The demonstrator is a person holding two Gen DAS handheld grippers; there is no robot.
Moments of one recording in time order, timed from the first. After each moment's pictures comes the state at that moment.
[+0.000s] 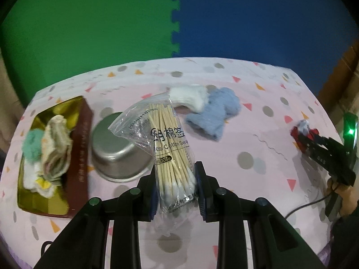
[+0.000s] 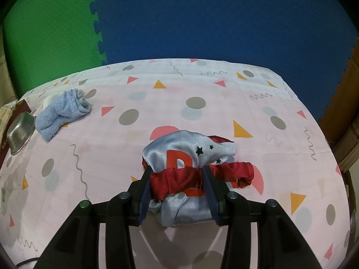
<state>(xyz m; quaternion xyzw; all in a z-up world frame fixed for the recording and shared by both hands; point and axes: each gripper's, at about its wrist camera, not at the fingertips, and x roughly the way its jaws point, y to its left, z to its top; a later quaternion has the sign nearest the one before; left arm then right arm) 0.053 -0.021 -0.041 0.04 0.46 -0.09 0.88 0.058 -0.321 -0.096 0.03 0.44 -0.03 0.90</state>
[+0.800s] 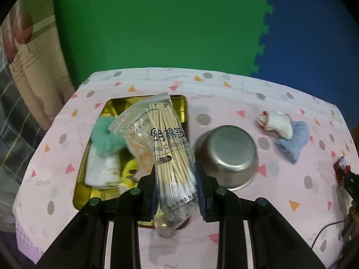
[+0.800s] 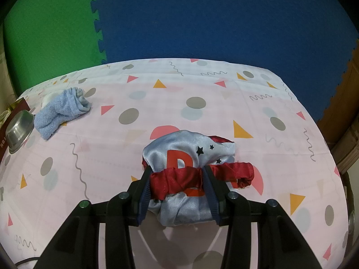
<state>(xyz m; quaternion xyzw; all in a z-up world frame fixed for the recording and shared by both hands) 0.066 0.121 -0.023 -0.01 0.45 0.04 0.89 0.059 -0.321 -0.096 0.02 0.44 -0.03 0.90</state>
